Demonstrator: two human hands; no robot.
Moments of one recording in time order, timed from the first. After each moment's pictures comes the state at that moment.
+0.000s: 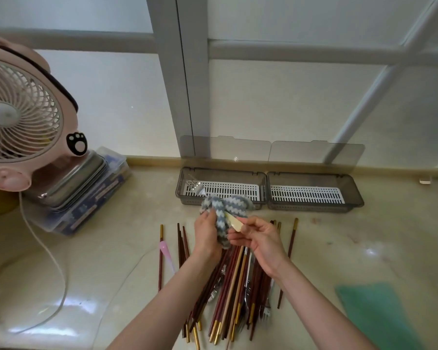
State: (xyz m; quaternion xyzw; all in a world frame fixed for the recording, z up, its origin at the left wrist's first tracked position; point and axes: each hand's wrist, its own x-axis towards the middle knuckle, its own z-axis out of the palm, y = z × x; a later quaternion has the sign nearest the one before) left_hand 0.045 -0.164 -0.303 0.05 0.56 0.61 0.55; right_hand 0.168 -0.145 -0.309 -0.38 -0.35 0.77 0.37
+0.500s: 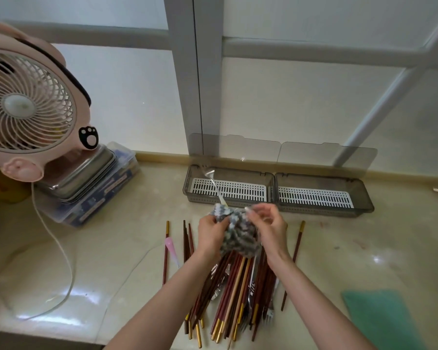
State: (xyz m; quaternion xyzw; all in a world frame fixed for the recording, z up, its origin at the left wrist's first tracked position) left_hand 0.039 -0.169 -0.305 0.16 0.69 0.48 0.51; right_hand 0.157 -0.133 -0.317 -0.56 -0.50 0.54 0.38
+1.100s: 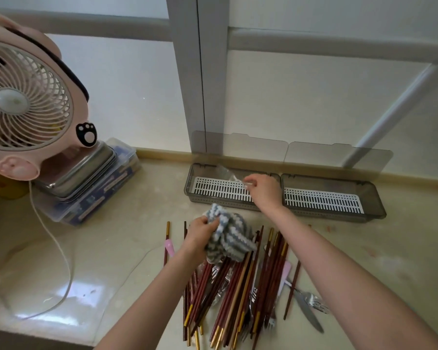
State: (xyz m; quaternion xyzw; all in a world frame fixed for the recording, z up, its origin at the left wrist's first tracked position) left_hand 0.005 -0.165 -0.320 0.11 0.65 0.45 0.60; right_hand 0.116 -0.018 -0.333 -0.57 -0.76 0.28 0.17
